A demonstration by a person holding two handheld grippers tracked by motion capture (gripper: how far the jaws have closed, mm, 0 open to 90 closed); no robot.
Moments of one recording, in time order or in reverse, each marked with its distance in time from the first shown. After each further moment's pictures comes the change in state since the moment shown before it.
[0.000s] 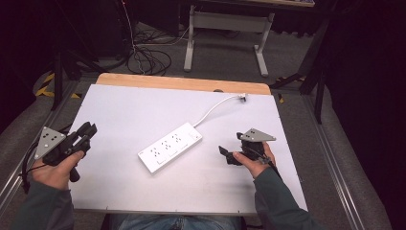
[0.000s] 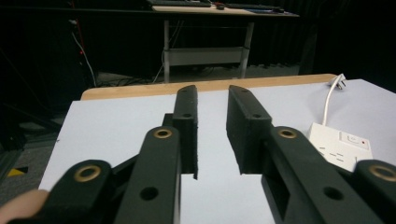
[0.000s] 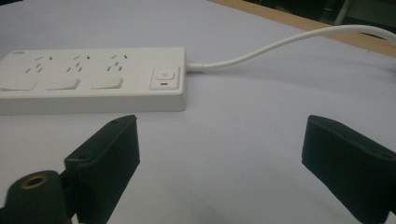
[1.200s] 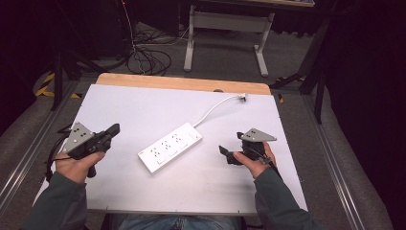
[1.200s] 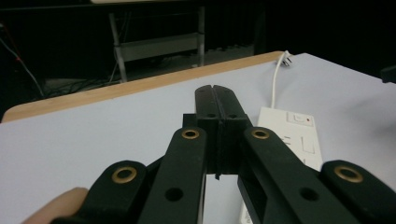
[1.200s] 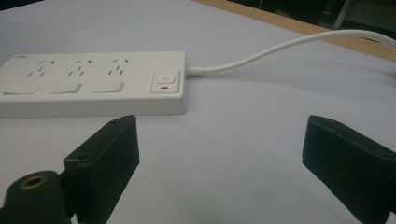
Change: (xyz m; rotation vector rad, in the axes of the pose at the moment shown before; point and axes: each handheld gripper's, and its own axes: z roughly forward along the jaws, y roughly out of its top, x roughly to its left) left arm -0.031 0.006 0.026 0.050 -0.178 0.104; right arm 0.000 0.001 -0.001 -0.013 0.001 -0.004
